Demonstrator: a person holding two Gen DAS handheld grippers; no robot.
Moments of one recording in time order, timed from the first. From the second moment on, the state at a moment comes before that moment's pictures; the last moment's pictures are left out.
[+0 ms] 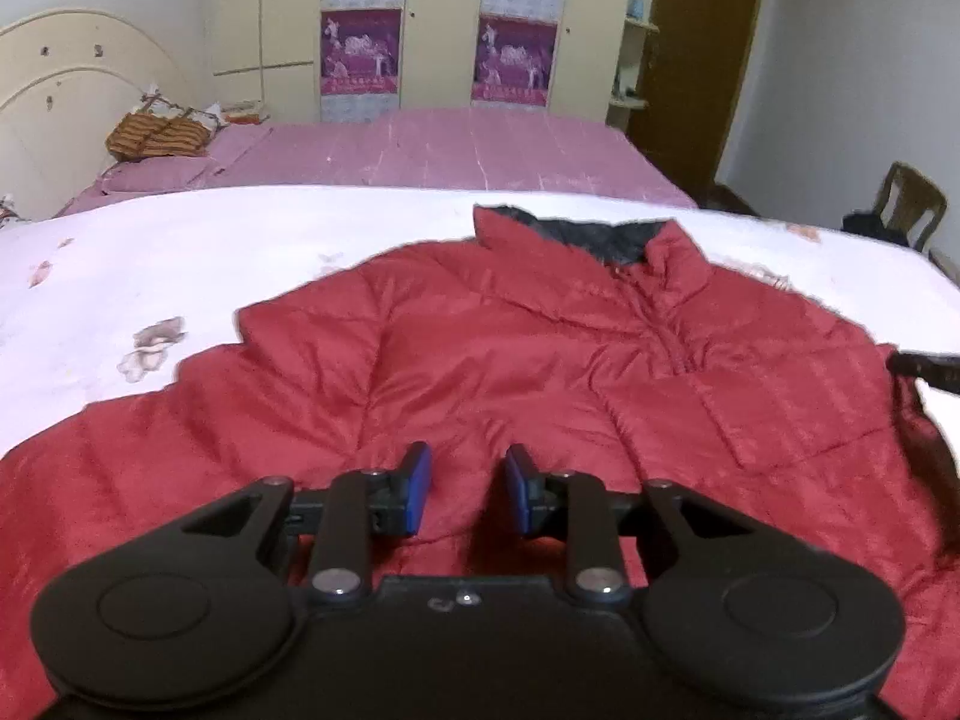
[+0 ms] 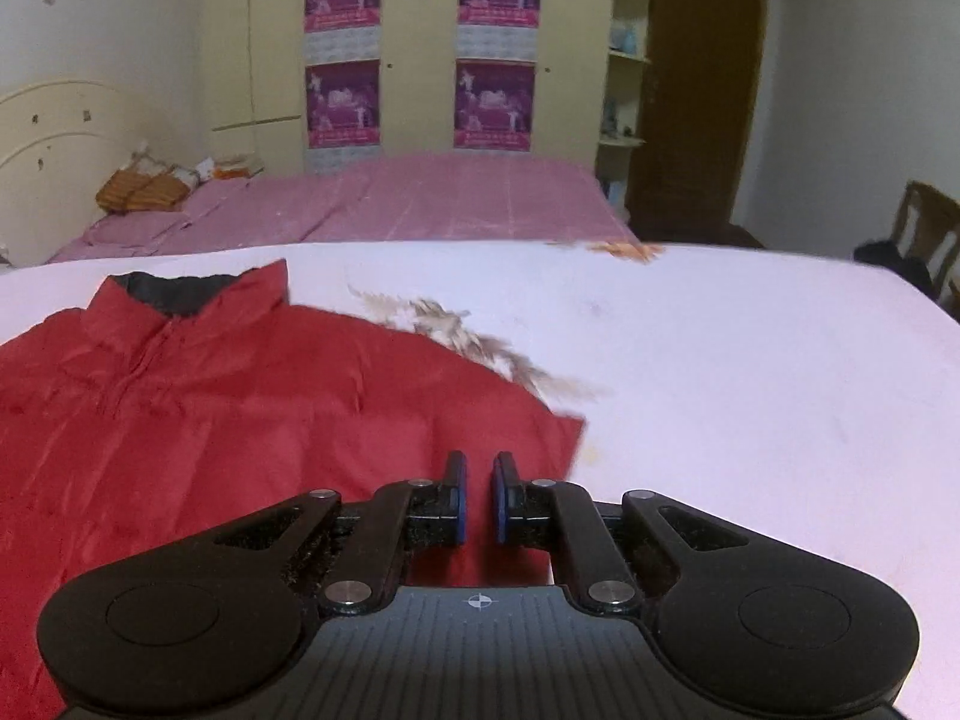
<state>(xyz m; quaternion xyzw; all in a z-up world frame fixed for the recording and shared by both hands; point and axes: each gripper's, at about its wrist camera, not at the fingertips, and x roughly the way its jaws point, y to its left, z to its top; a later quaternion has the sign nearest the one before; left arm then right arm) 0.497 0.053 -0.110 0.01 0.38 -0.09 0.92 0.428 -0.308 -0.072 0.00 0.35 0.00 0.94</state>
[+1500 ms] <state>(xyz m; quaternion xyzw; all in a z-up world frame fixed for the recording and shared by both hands) 0.453 0.033 -0.120 0.04 0.41 -0.10 0.90 0.376 -0.271 -0.094 -0.07 0.40 0.01 0.91</state>
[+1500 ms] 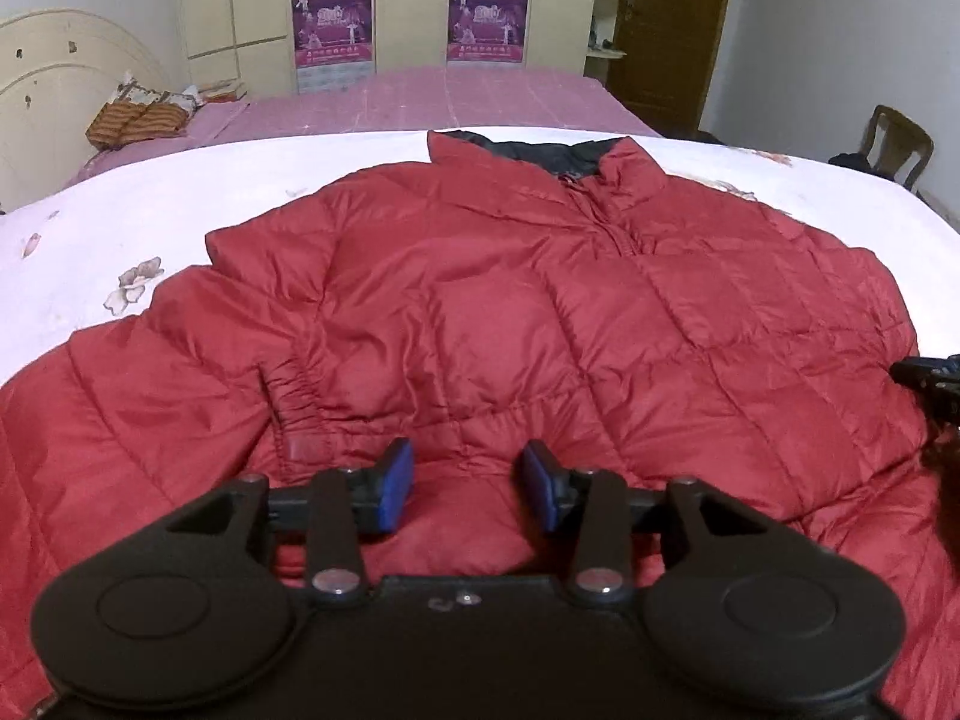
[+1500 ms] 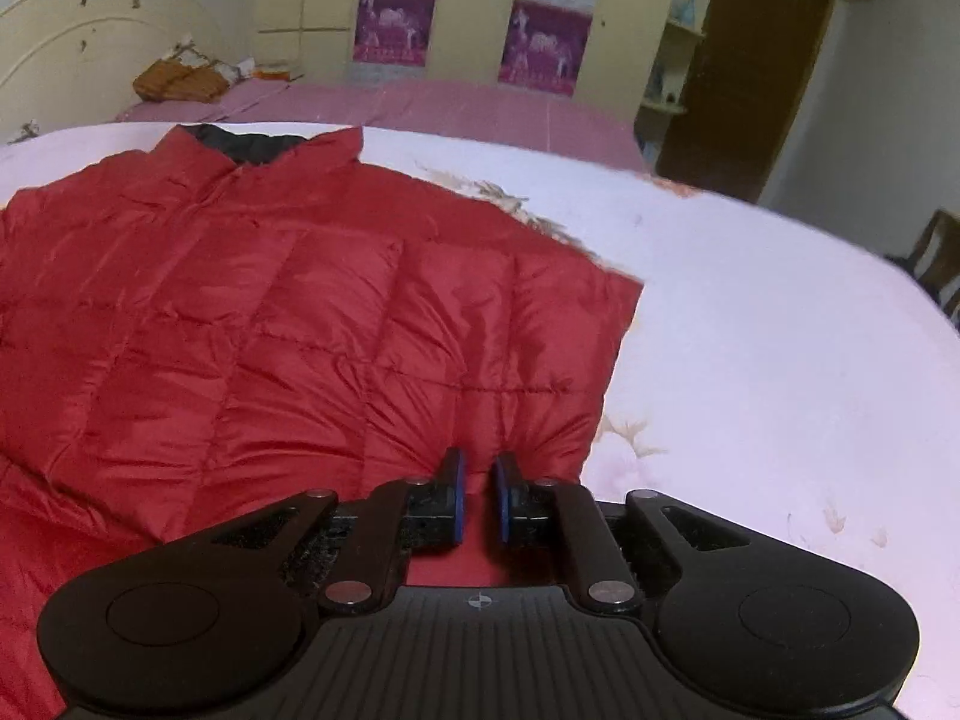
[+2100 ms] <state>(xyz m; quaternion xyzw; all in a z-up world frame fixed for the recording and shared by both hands) 0.411 0.056 -0.100 0.03 0.37 -0.08 0.92 0.345 -0.262 -0.058 -0.04 0.36 0.00 0.93</state>
